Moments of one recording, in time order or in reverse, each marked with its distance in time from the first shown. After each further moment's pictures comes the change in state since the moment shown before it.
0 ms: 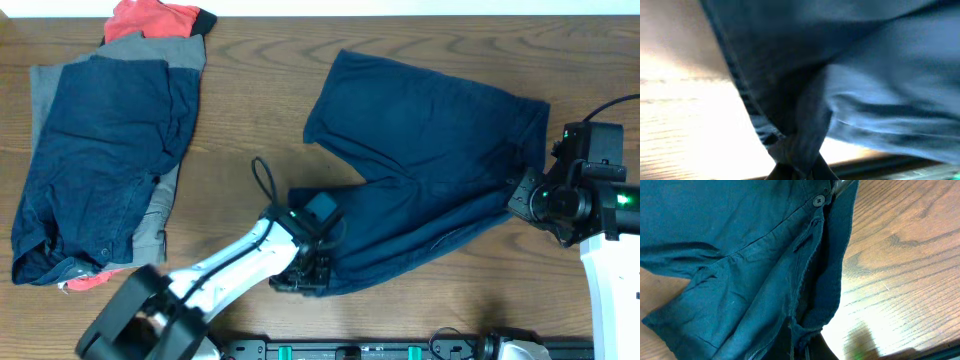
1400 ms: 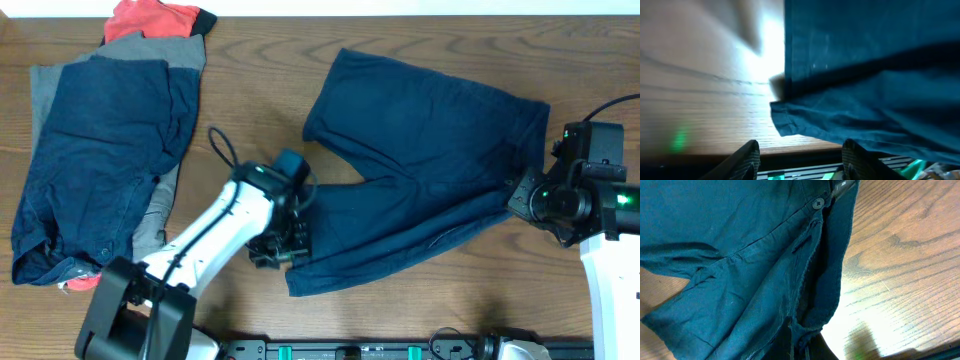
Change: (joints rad) left arm 0.218 0.050 0.132 -0.201 0.023 0.069; right arm 0.000 0.000 0.000 0.003 0.000 0.002
